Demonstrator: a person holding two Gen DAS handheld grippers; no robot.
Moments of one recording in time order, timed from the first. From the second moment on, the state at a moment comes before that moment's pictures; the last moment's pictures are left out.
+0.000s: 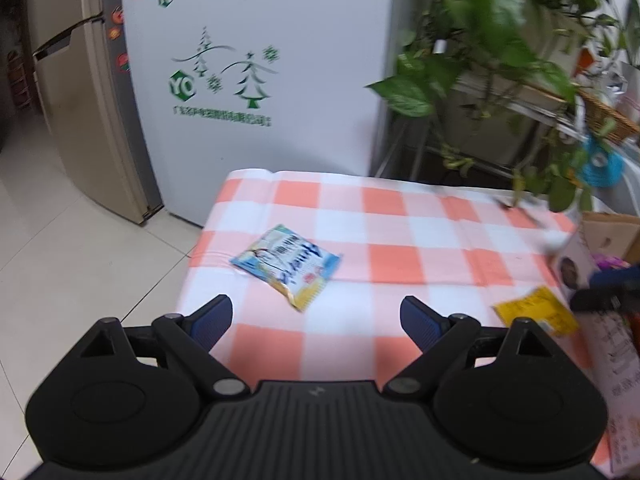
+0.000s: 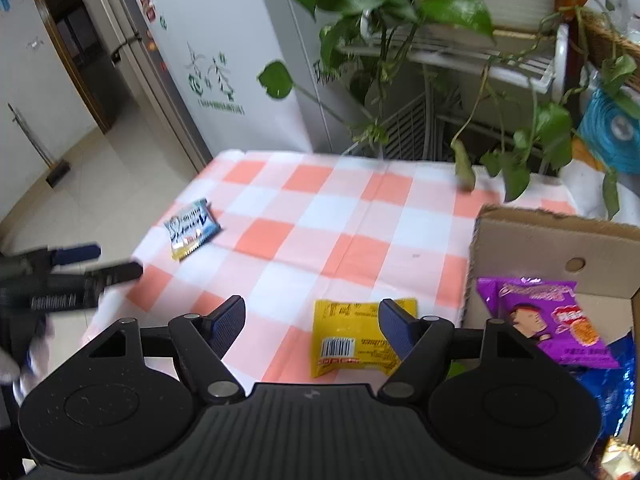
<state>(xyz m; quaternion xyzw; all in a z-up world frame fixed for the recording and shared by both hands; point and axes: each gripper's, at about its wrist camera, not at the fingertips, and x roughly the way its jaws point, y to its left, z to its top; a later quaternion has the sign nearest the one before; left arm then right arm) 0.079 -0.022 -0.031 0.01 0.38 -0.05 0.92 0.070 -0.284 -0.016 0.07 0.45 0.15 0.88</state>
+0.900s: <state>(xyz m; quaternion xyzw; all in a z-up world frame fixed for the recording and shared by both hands) 0.192 -0.002 -0.096 -0.03 0.42 0.03 0.91 0.095 -0.234 -0.063 -0.02 0.50 0.12 0.86</state>
